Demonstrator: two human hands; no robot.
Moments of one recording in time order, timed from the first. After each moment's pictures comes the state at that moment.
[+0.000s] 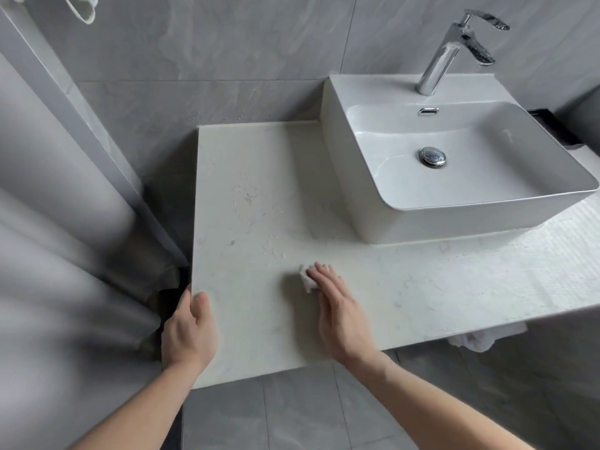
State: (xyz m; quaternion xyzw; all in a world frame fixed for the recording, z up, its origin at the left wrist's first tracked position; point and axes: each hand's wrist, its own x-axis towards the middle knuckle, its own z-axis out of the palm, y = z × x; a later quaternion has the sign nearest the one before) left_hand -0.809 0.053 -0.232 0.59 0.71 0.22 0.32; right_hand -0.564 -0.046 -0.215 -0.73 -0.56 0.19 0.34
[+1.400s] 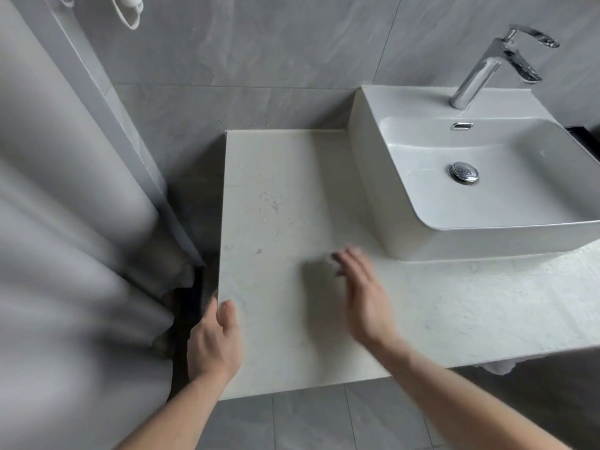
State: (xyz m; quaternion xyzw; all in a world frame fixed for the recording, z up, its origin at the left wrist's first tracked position) left_hand -0.811 0.055 -0.230 0.58 0.72 0.21 0.33; right_hand -0.553 0.005 -0.204 -0.75 -0.55 0.13 0.33
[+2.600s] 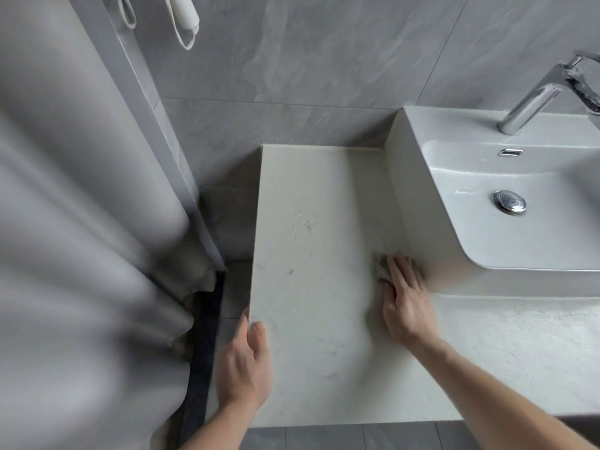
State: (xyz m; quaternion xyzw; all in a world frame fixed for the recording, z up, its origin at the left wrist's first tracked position) left_hand -0.809 0.055 -0.222 0.57 0.72 0.21 0.34; right_hand -0.512 0.054 -0.216 -0.82 -0.53 0.11 0.17
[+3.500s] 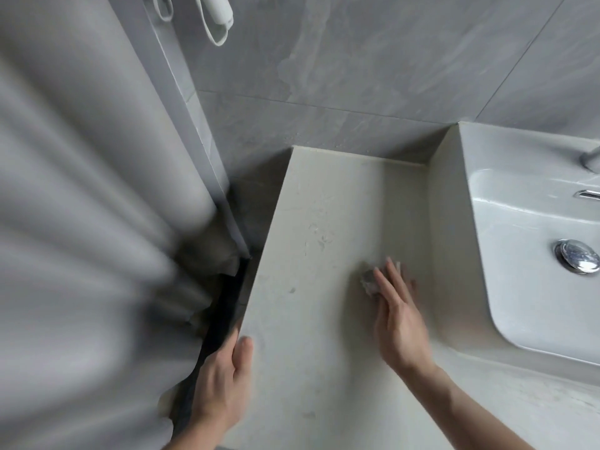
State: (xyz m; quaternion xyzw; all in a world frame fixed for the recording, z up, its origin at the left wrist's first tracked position) left_hand -0.801 0.058 -0.212 0.54 0.76 0.18 0.33; right_hand -0.504 0.106 -0.221 -0.71 -0.62 0.16 0.29
